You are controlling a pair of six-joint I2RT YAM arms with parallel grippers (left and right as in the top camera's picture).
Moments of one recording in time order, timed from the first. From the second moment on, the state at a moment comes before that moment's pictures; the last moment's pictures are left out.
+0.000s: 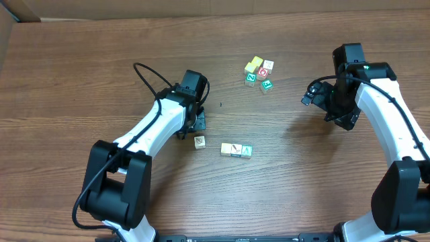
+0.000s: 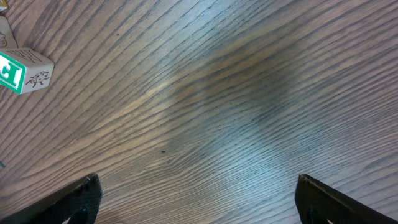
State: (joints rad) left arm -0.35 1.83 1.19 -0.75 -0.12 -0.43; right arm 0.05 1.73 1.38 -1.07 -0.07 0.62
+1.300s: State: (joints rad) left arm -0.32 1.84 1.26 -0.95 -0.02 -0.43; right arm 0.05 1.73 1.38 -1.07 -0.07 0.62
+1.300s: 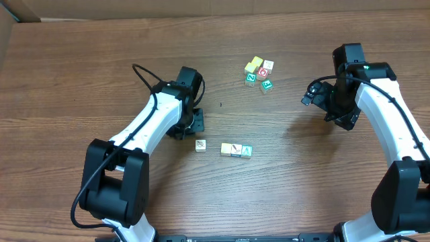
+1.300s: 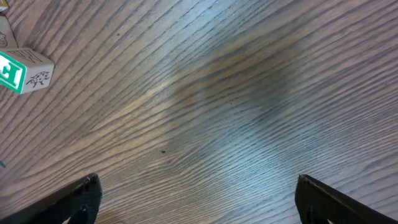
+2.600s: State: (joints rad) left arm -0.36 1.84 1.08 -0.69 0.09 -0.43; right arm 0.05 1.73 1.38 -1.07 -0.07 0.62
